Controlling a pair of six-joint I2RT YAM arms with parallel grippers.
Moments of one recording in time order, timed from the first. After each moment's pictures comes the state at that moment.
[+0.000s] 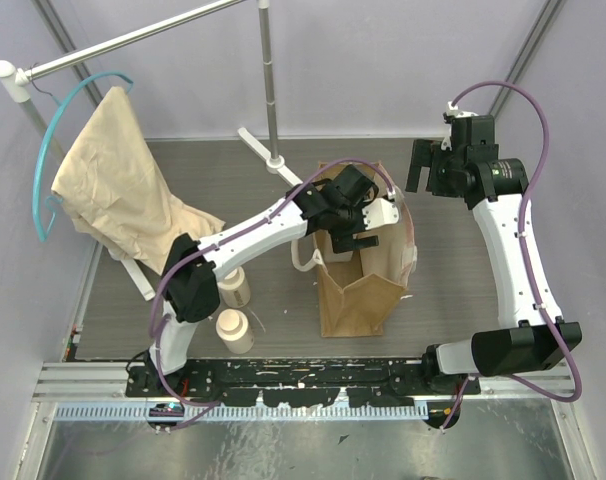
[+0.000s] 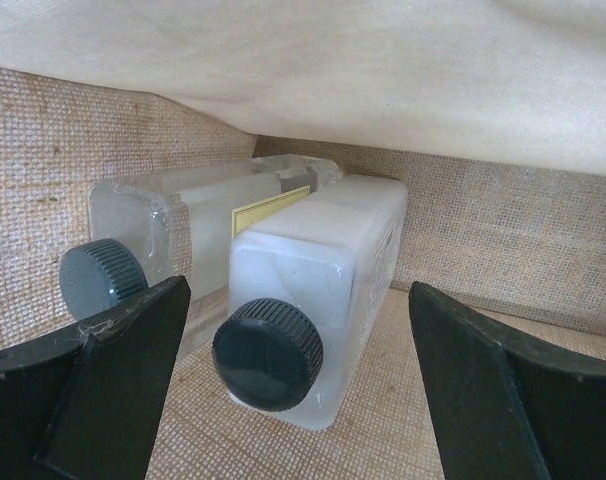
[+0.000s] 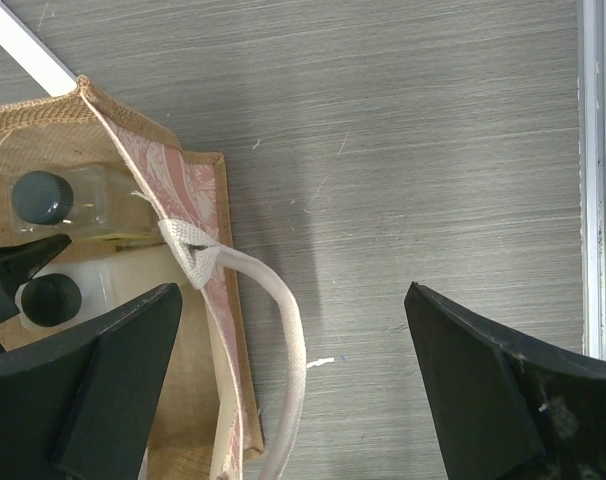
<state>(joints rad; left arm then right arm) -0.96 2.07 1.96 -0.77 -0.02 0.59 0.09 1.37 1.64 -1.02 0.08 0.17</state>
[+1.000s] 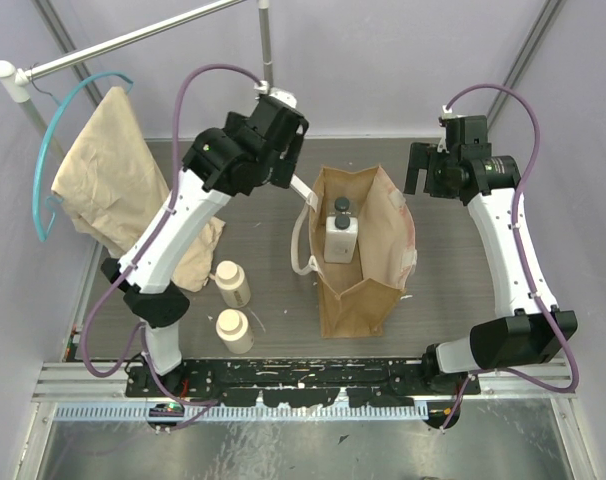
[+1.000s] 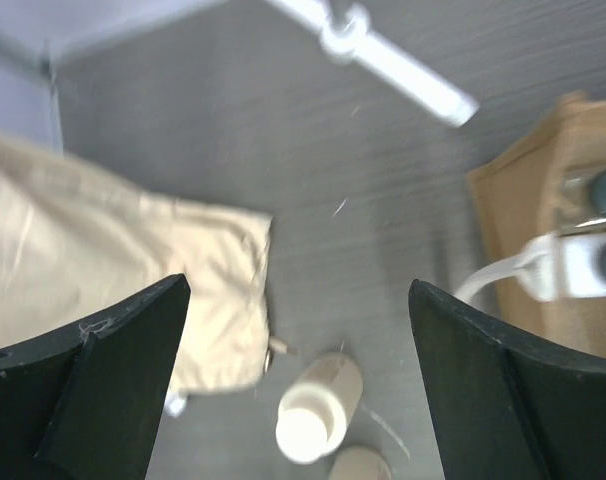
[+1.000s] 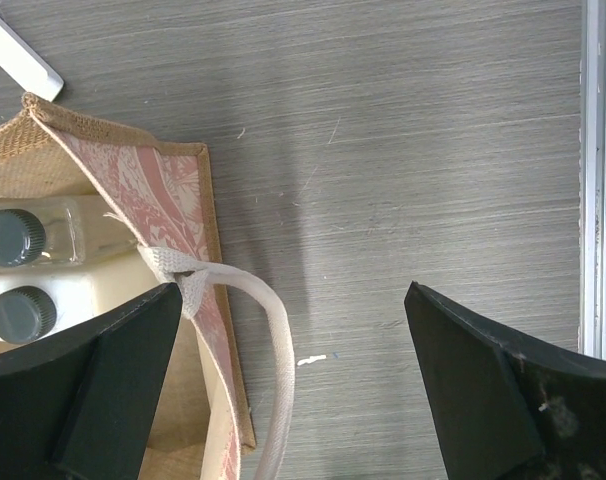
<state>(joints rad) -0.85 1.89 2.46 -1.30 -0.65 -0.17 0.08 1.40 1.62 -1.01 0.09 0.16</state>
